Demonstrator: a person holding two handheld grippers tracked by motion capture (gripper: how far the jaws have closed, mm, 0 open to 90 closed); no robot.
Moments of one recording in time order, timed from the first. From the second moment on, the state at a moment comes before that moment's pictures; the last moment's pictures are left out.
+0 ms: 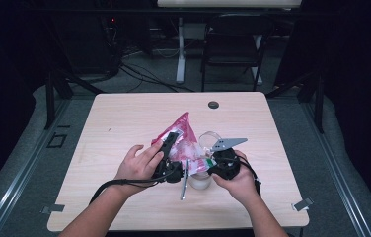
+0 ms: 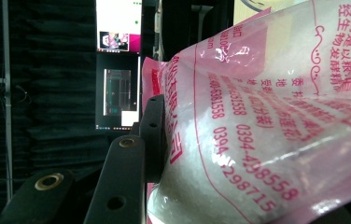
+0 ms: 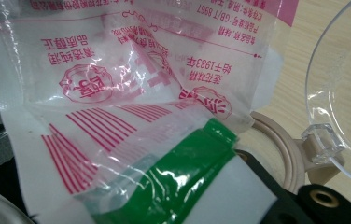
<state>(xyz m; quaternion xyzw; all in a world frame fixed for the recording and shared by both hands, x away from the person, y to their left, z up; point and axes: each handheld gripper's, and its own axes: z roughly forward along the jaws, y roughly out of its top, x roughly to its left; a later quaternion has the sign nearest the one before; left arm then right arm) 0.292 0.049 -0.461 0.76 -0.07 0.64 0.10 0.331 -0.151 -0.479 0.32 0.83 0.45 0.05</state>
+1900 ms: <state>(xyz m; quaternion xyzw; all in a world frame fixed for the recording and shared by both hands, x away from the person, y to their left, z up) 0.295 0.044 -0.460 0.76 -0.07 0.63 0.10 0.334 -0.152 -0.485 0.33 0.84 0.43 0.04</state>
